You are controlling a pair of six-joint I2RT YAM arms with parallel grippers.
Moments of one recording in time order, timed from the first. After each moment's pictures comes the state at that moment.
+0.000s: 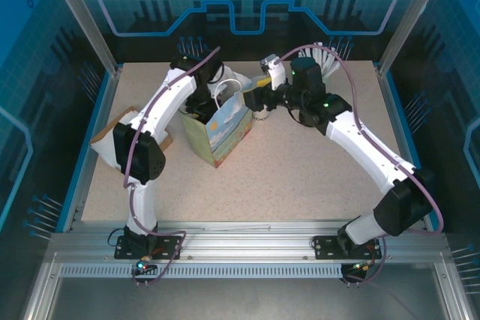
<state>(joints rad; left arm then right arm) -0.37 2.05 2.10 -1.52 0.06 0.02 0.50 1.48 1.41 -0.34 -0.38 0.09</state>
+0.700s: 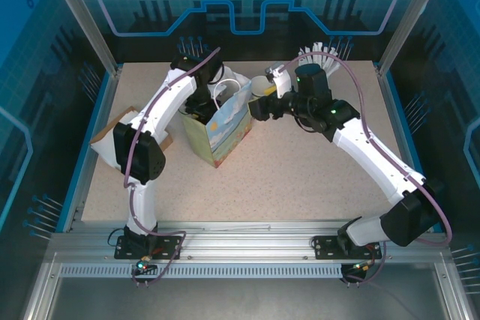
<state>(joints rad) -0.37 2.05 2.10 -1.52 0.05 0.02 0.51 1.41 1.36 -0.44 -0.36 0.07</state>
